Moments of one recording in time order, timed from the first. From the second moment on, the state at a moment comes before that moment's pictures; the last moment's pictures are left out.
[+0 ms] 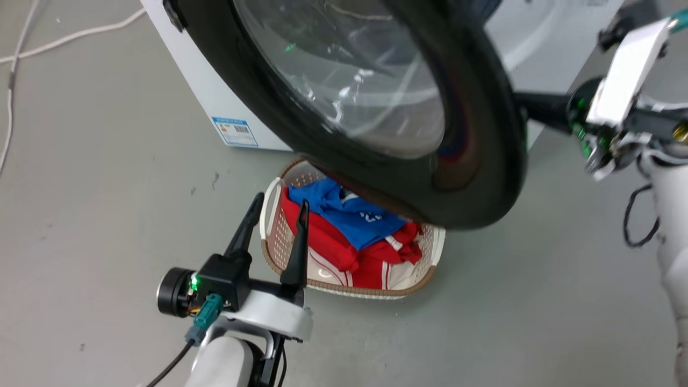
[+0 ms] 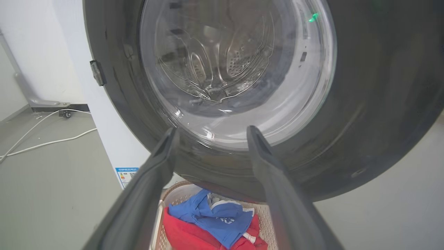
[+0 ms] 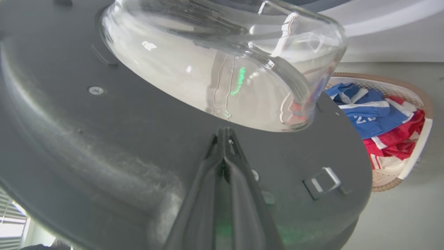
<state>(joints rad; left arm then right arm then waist) -0.21 0.05 -0.25 0.14 -0.16 0.01 -0.26 -0.97 -0.27 0.14 0.69 1.34 0.13 0.98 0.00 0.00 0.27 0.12</state>
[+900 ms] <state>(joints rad) -0.15 0.05 -0.28 0.20 -0.19 -0.01 -0.26 -0.58 -0.06 0.05 0.42 1.29 0.13 1.01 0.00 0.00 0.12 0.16</state>
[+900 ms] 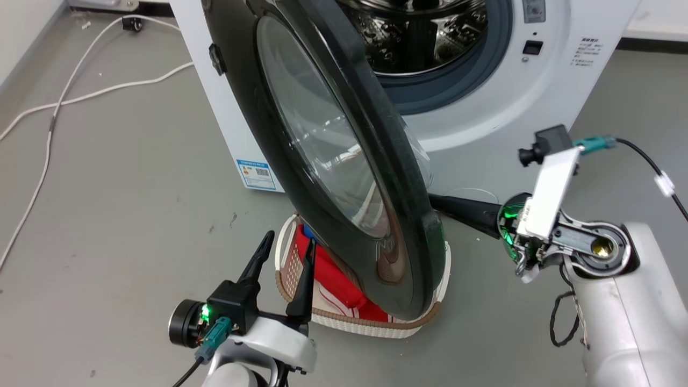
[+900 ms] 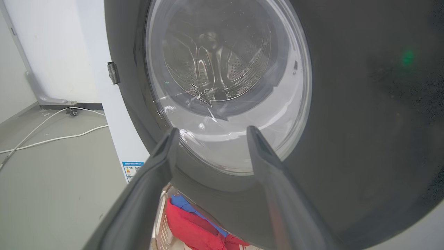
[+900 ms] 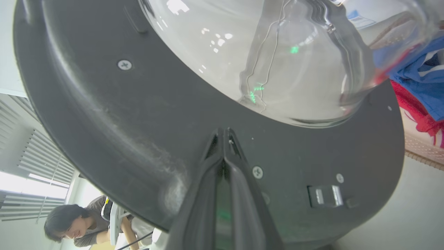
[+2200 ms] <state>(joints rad) -0.06 0.08 -0.16 0.25 -0.19 -0.02 -0.26 0.09 -0.17 -0.09 -0.15 0.34 0.13 -0.04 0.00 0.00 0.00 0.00</state>
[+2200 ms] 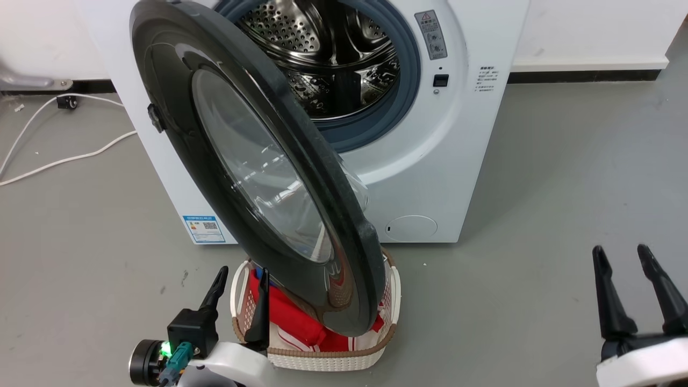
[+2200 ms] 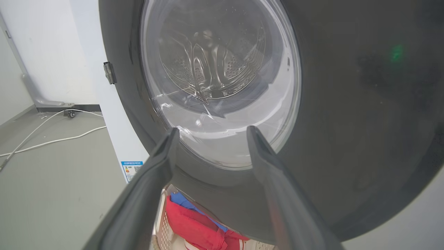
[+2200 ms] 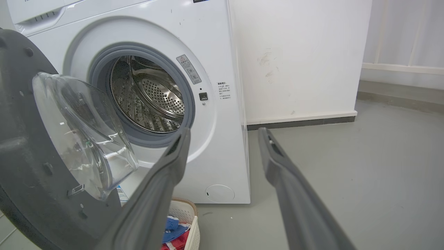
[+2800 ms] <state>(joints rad) -0.03 0.11 -0.15 0.26 -0.18 -0.01 -0.26 0.21 -0.10 -0.03 -0.13 0.11 0.13 -0.08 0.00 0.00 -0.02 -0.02</state>
